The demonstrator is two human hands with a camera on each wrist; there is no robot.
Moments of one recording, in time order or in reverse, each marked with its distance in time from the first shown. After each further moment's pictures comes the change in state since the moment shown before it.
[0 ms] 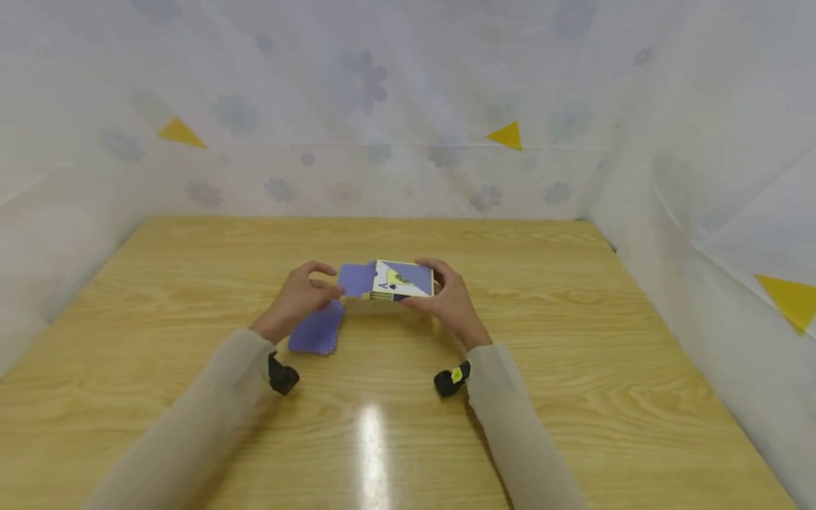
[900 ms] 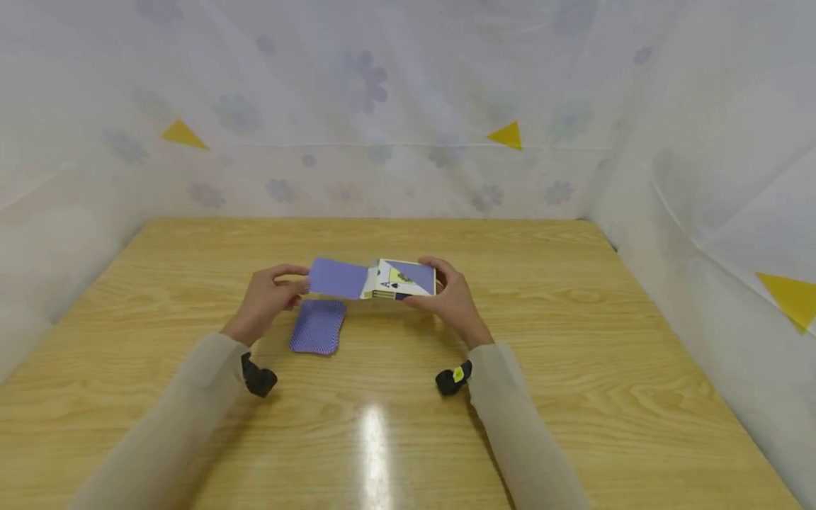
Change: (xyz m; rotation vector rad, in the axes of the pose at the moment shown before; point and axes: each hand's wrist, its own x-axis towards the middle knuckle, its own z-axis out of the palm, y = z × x) left_hand -0.006 -0.018 -0.036 -0.035 0.156 0.010; right_hand -0.001 -0.001 -0.001 0.009 0.011 0.005
